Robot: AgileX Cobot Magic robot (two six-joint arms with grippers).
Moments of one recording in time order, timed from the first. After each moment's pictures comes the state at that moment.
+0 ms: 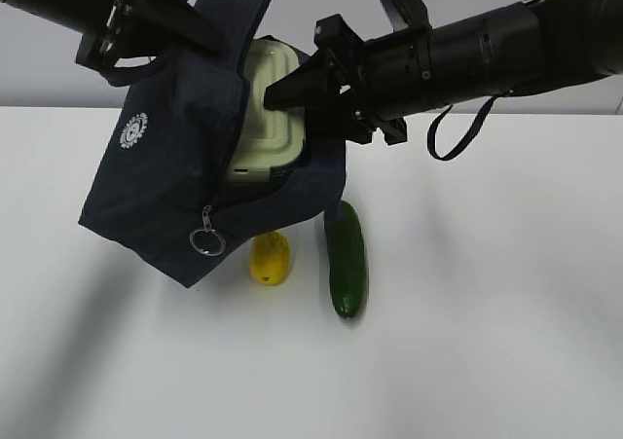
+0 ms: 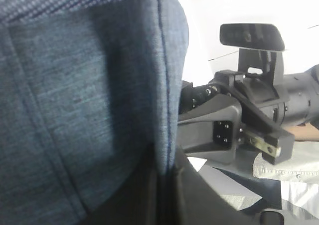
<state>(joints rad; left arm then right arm) -0.16 1.73 -1.45 -1.11 1.09 0.45 0.27 1.86 -1.34 1.43 0.87 -0.74</state>
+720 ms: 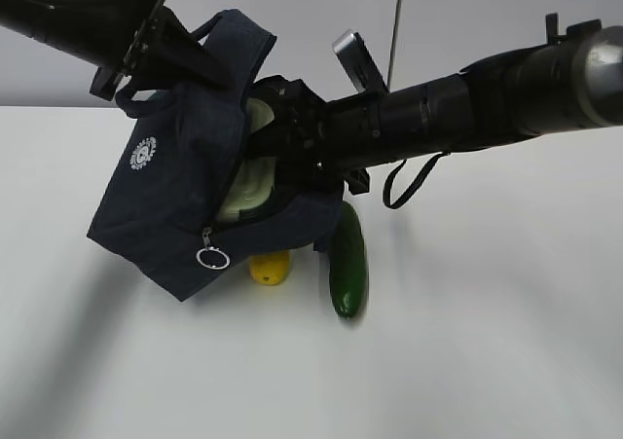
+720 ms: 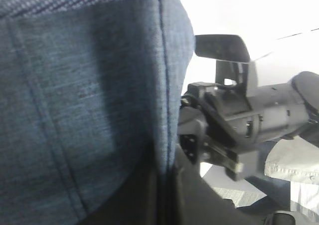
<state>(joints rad) -0.16 1.81 -1.45 -1.10 1.08 0.46 0.33 2.02 -1.34 1.59 0.82 -0.83</state>
